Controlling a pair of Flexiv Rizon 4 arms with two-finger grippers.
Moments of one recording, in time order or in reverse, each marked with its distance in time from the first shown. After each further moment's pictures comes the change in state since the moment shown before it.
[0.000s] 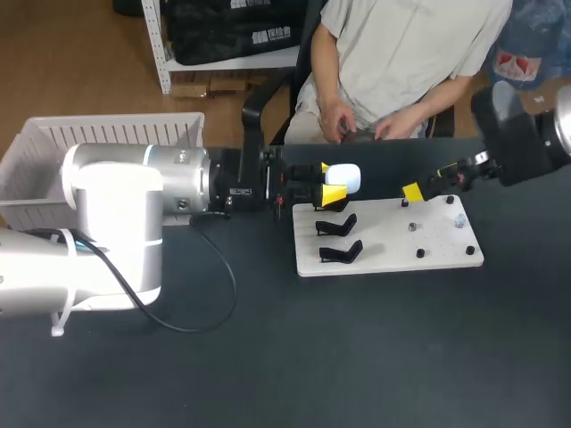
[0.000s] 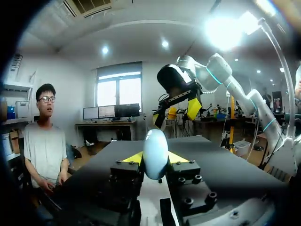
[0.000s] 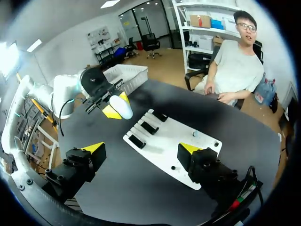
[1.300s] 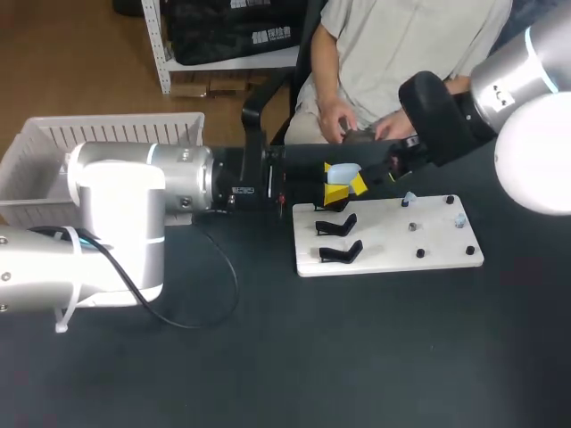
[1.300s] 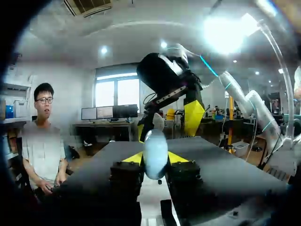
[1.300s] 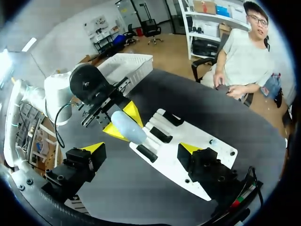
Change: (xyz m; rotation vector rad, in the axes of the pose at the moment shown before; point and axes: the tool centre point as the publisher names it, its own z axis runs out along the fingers) left arm 0.002 0.002 0.003 0.018 -0.008 -0.005; right arm -0.030 0.019 0.058 -0.027 0.145 0.039
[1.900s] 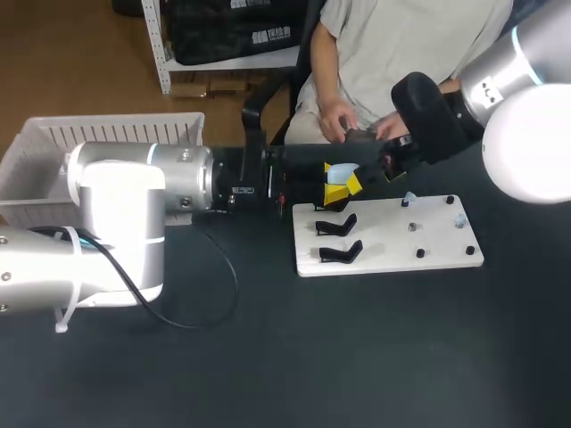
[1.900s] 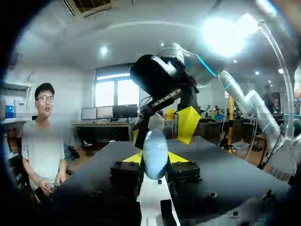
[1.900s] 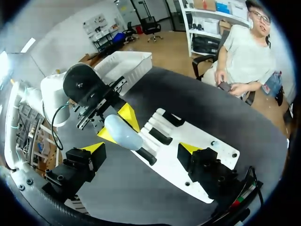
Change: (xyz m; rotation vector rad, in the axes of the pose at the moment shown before) left arm 0.000 0.000 0.000 0.000 0.000 0.000; right arm -0.005 -0.004 0.011 -0.009 0.021 0.013
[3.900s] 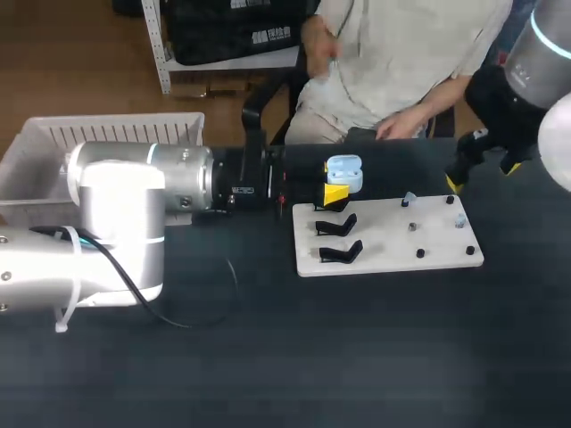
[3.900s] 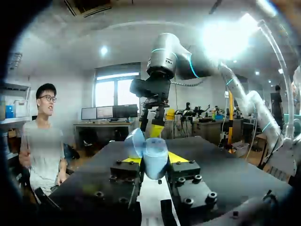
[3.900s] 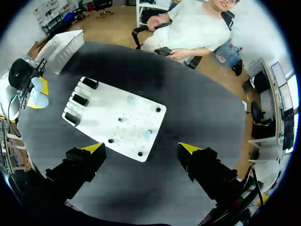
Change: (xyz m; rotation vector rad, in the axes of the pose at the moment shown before) left arm 0.000 0.000 0.000 0.001 0.000 0.000; right arm 0.070 -0.134 -0.076 0.459 0.291 0.167
